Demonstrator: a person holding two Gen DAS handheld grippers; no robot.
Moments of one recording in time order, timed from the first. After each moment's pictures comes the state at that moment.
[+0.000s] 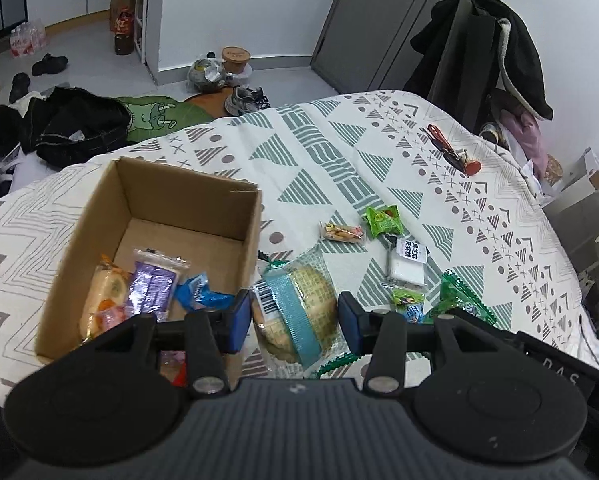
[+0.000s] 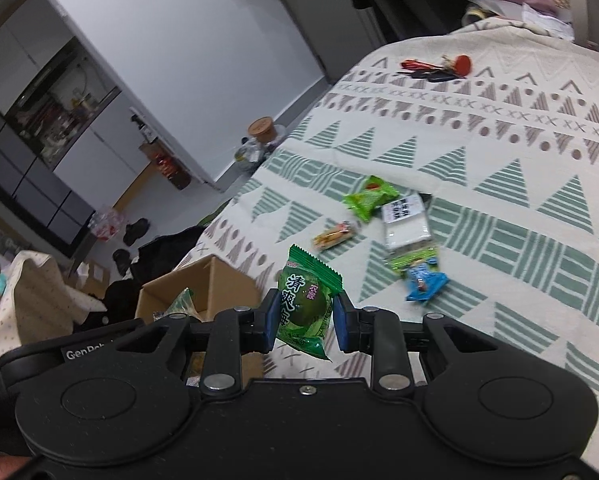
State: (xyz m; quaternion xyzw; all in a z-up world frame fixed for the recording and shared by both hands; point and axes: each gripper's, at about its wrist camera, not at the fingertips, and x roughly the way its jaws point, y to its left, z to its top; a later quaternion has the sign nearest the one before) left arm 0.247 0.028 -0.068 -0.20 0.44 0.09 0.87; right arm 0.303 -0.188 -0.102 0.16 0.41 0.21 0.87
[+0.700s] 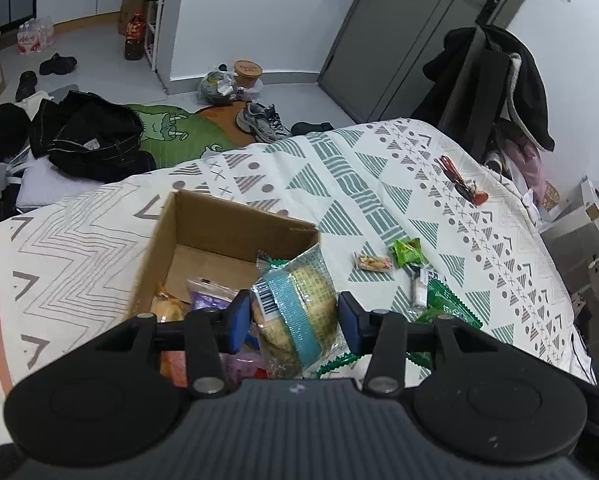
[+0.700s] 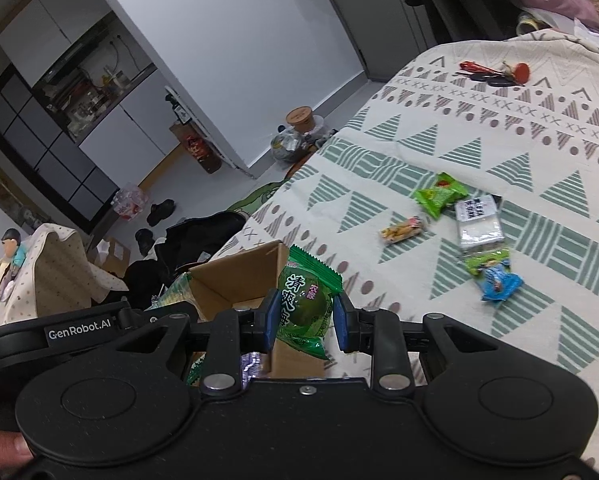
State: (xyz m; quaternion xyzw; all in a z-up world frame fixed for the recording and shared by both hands) left arm 0.231 0.099 -0.054 -0.22 0.42 0.09 0.88; right arm 0.294 -0.125 -0.092 0.13 0.41 0.25 0.87
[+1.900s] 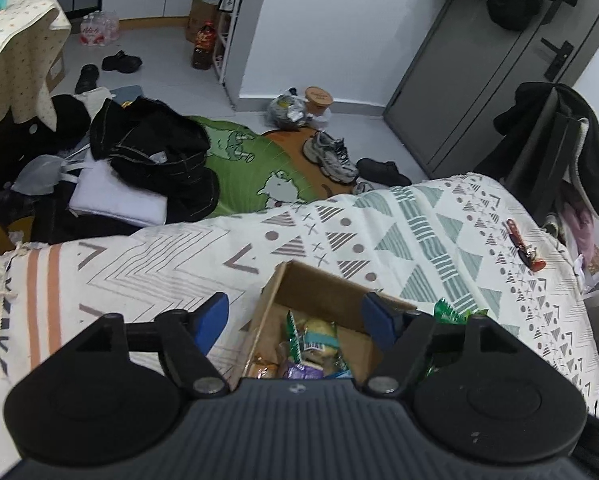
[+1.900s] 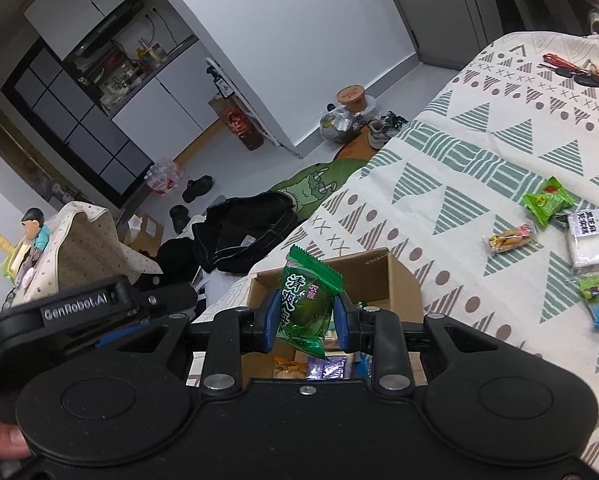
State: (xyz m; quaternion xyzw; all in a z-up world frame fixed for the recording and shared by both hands) left arm 0.237 0.187 -0.049 -0.25 0.40 0.18 0.86; right arm 0.319 -0.032 -0.092 0.12 0.42 0.31 0.84
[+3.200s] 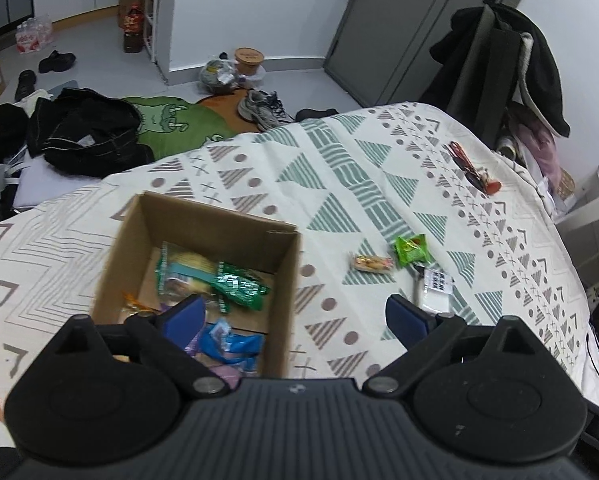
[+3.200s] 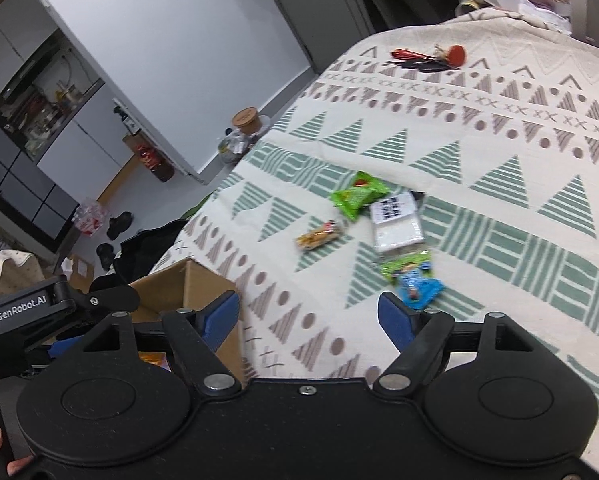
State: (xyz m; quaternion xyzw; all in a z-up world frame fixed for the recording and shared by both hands) left arm 0.276 0.068 -0.069 -0.20 0.44 0.10 0.87; right arm 0.328 -0.186 -0.118 0.15 0.43 0.18 0.87
